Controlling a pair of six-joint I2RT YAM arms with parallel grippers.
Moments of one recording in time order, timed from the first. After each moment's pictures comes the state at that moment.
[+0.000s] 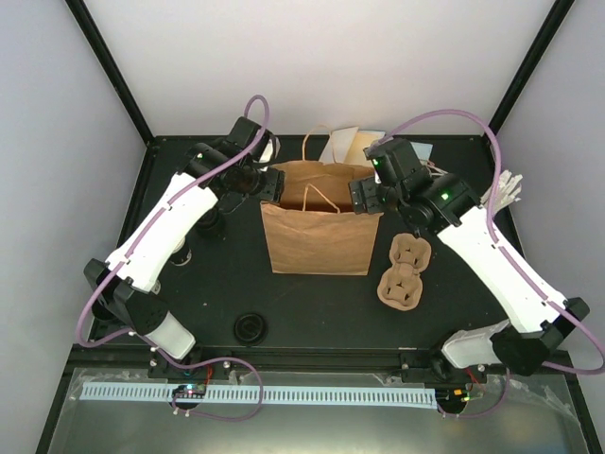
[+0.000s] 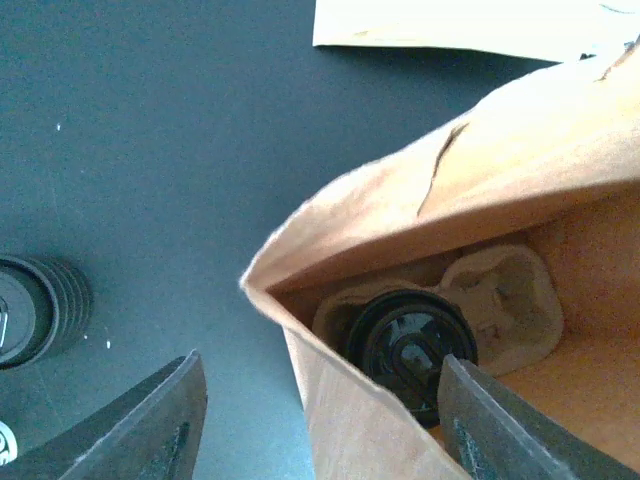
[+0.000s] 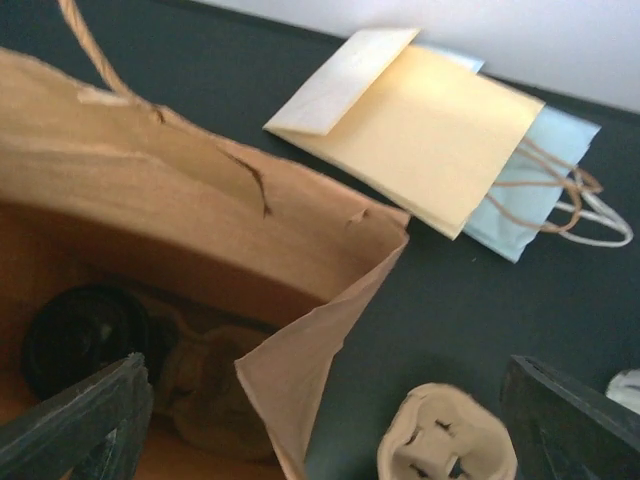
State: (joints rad) left arm -0.56 1.58 1.80 -1.17 -0.07 -0.33; right arm 0.68 1.35 1.62 -1.05 0.34 0.24
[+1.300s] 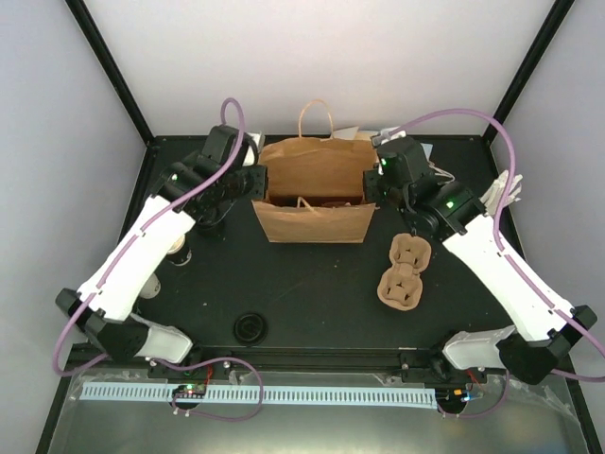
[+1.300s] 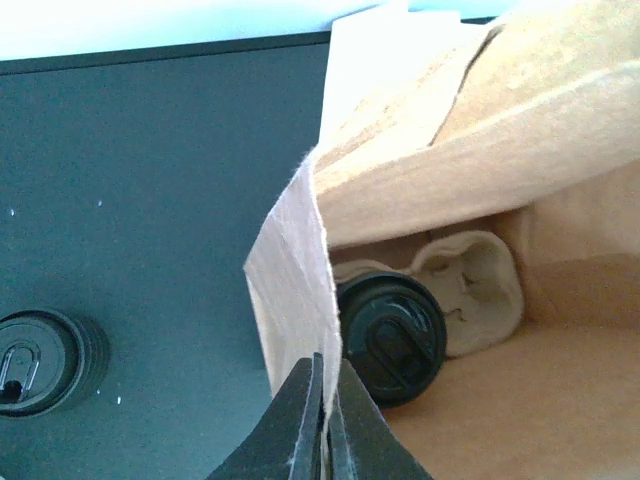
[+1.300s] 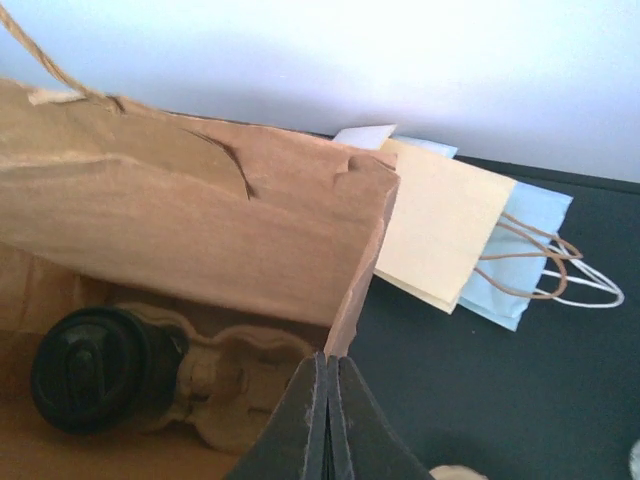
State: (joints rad) left arm -0.56 1.43 1.71 -1.04 -0.13 -0.34; right arm 0.68 1.32 1.58 -0.88 0.40 0.27
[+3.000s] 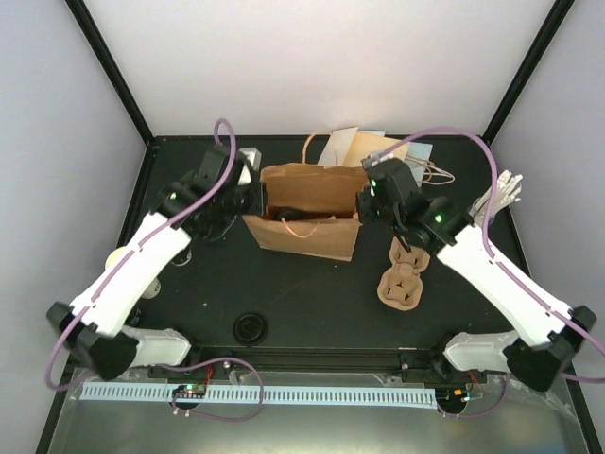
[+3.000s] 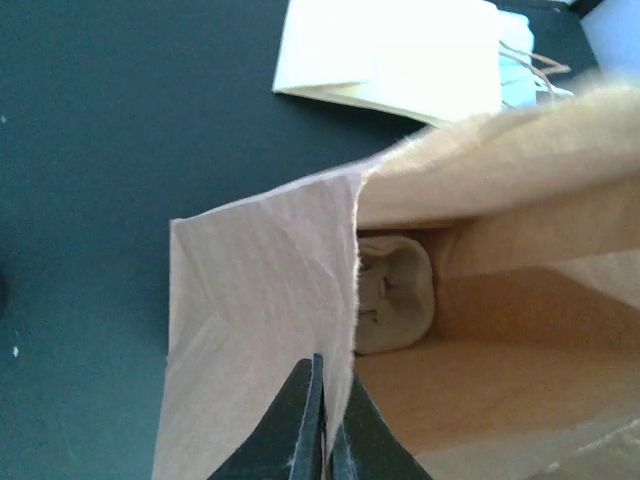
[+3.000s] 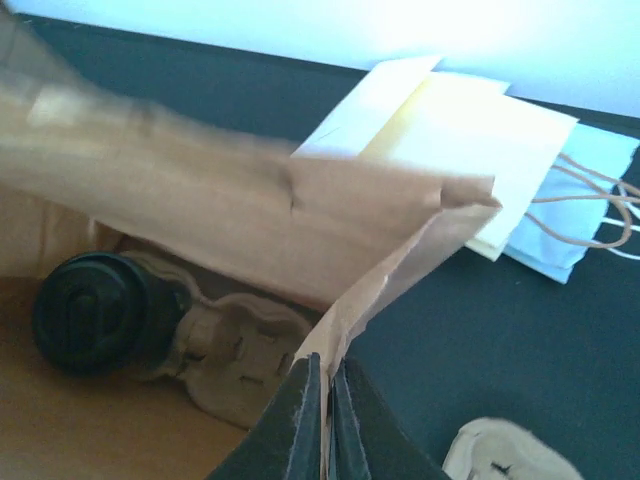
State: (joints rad) left arm -0.57 1.23 1.37 -0.87 0.00 -0.48; right arm 0.77 1.21 1.34 -0.81 0.35 0.31
